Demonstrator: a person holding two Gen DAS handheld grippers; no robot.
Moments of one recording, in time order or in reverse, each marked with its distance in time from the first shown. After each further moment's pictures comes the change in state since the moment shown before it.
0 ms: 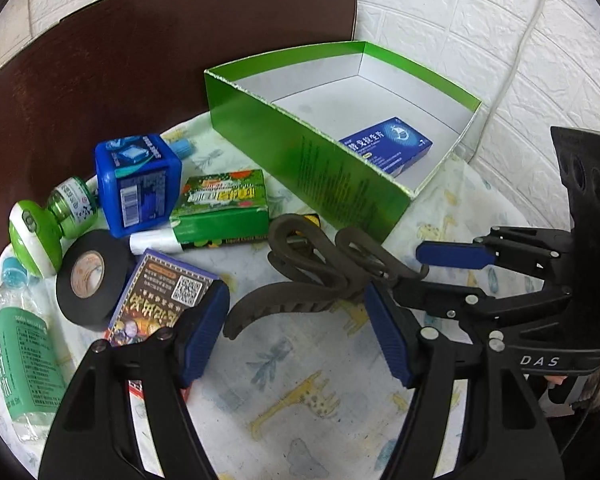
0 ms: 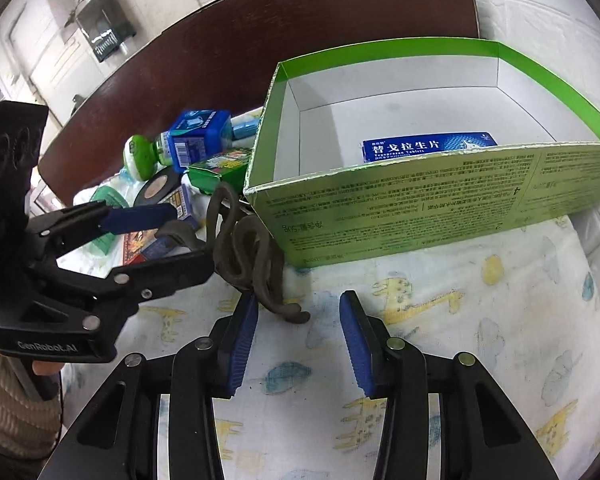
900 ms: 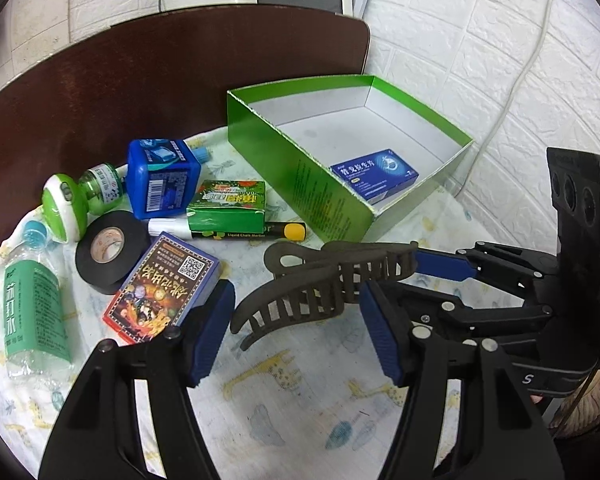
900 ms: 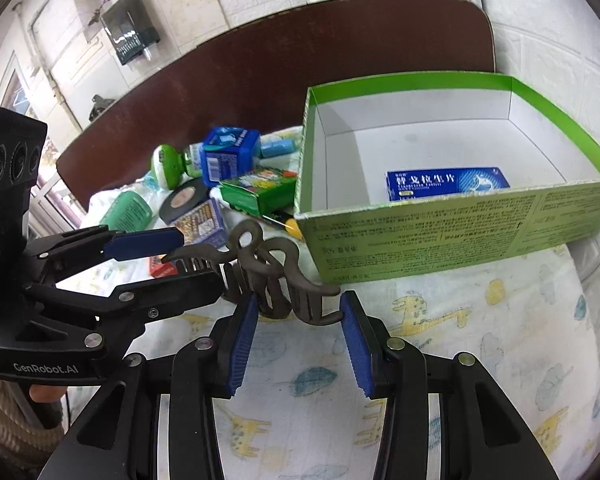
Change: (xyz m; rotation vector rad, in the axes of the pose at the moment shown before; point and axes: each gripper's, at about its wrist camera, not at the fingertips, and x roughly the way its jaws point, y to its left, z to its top) left arm -0.041 -0.014 -0.009 -0.124 -0.086 0.023; right arm -0.020 0.021 0.006 -0.058 -0.070 0.022
